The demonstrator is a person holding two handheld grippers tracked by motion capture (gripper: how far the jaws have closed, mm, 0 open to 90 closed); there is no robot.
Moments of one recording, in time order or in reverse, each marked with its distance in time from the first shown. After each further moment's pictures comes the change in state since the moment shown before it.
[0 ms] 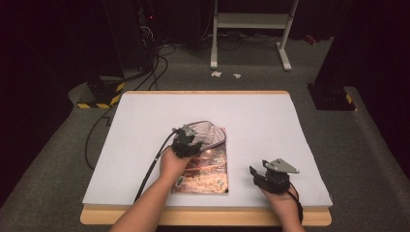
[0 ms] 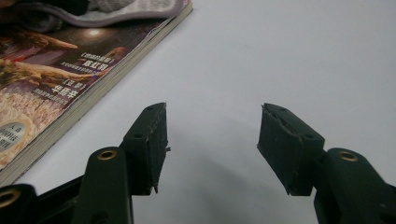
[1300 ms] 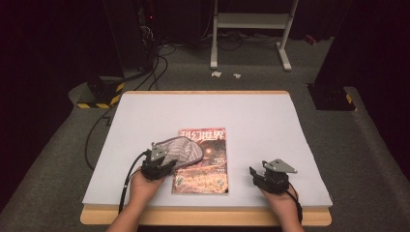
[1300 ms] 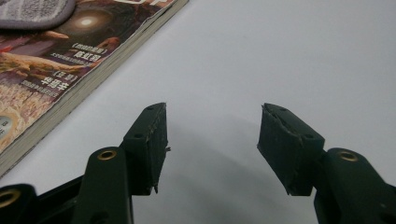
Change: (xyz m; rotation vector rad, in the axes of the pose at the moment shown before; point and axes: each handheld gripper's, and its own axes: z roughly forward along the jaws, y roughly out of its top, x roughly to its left) left arm 0.034 -0.091 -0.082 -0.056 0.026 -0.041; right arm 0.000 -0.003 0.004 0.023 -0.014 -0.005
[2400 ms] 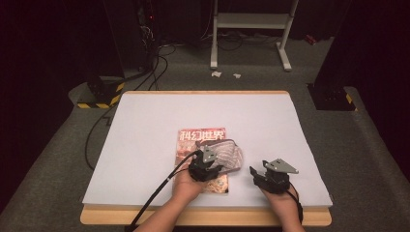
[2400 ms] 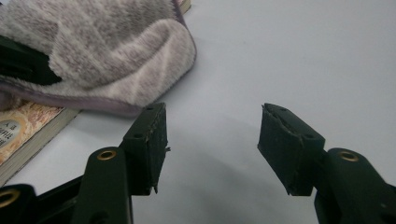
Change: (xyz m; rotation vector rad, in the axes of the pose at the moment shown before) left arm -0.123 0.059 0.057 0.012 -0.204 0.157; right arm -0.001 0.001 -0.003 -0.015 0.007 0.000
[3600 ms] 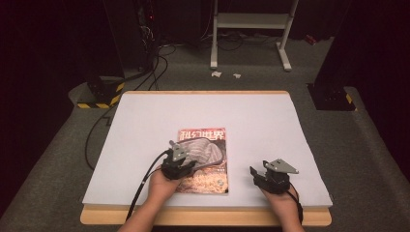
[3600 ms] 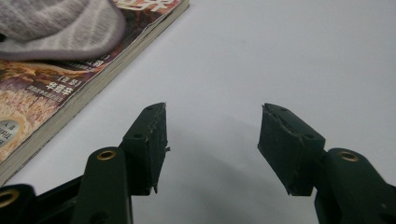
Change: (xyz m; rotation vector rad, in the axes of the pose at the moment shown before) left arm 0.069 -0.052 -0.051 -0.028 0.139 -0.099; right arm 0.000 0.000 0.000 0.003 -0.005 0.009
